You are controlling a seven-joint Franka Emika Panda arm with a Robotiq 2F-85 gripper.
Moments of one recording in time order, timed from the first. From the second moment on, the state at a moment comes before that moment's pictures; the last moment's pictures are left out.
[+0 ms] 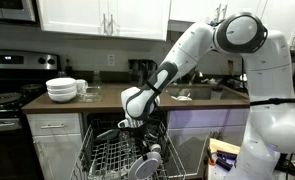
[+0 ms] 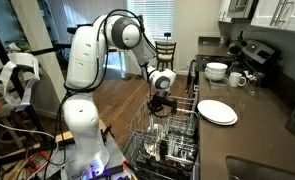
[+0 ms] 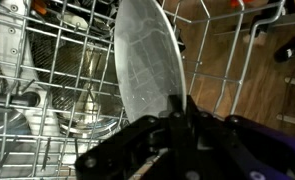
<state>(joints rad) -0.04 0.36 0.17 -2.24 0.13 2.23 -0.88</state>
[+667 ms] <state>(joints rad) -0.04 0.29 0.17 -2.24 0.13 2.15 -0.88</state>
